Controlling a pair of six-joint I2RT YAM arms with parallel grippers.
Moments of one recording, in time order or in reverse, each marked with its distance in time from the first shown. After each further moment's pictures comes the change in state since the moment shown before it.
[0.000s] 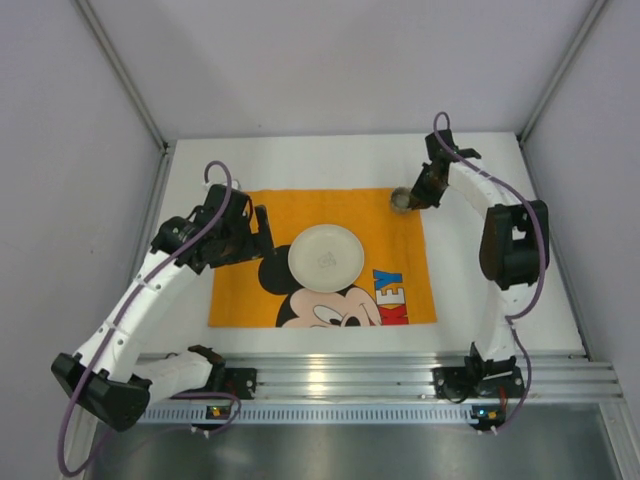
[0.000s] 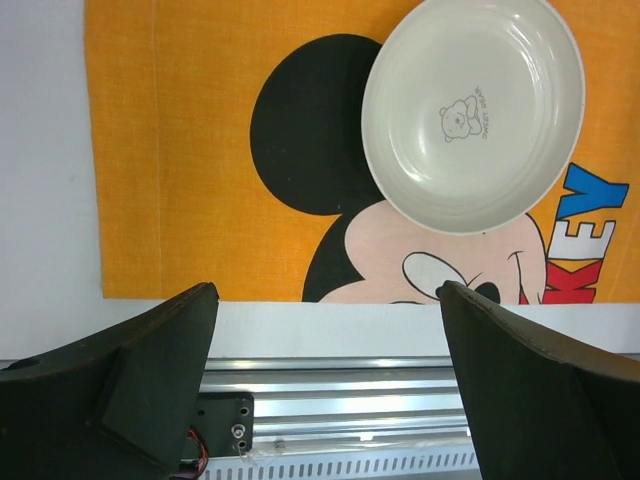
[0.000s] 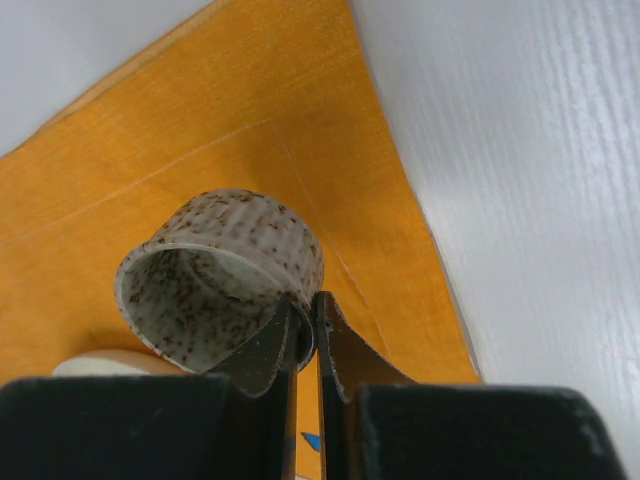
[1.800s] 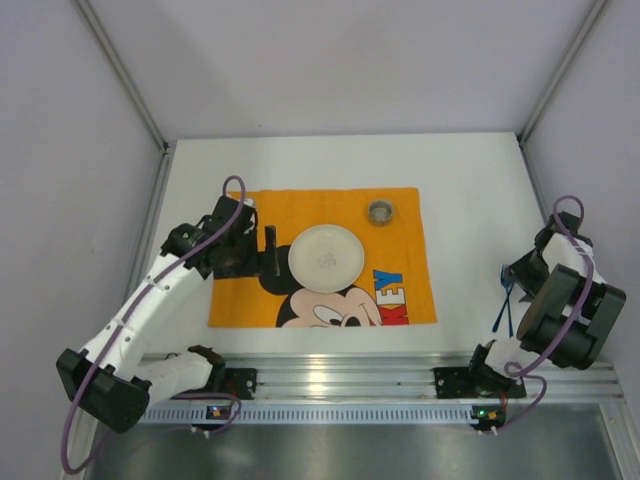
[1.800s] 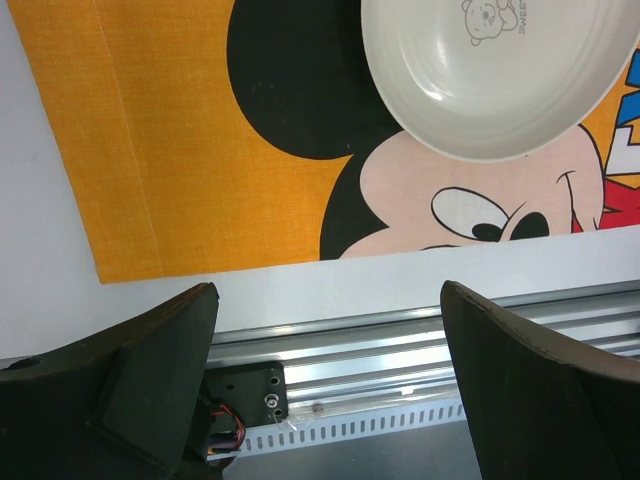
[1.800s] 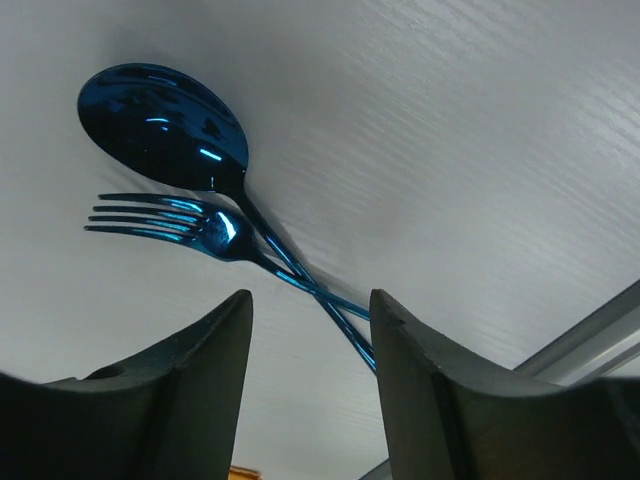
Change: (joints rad) left arm 0.000 -0.015 -0.106 0.001 0.108 0.120; right arm -0.702 -0.496 -0.735 -0.020 0.172 -0.152
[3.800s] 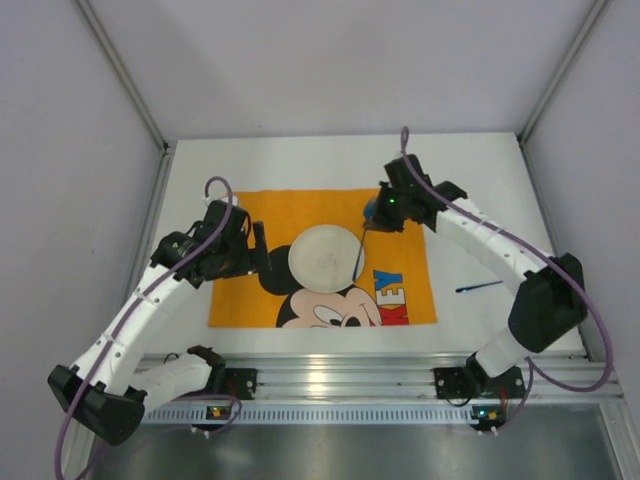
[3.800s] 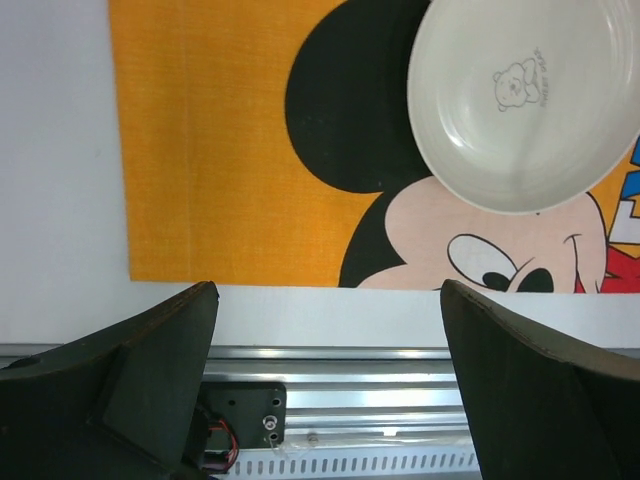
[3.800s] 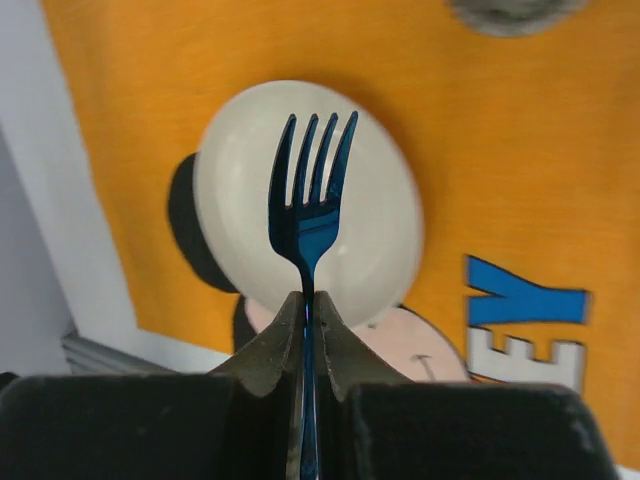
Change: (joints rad) left arm -0.002 -0.058 -0.011 0.013 -0.127 -0.087; right arm 1.046 0.077 0.416 0.119 -0.197 0.279
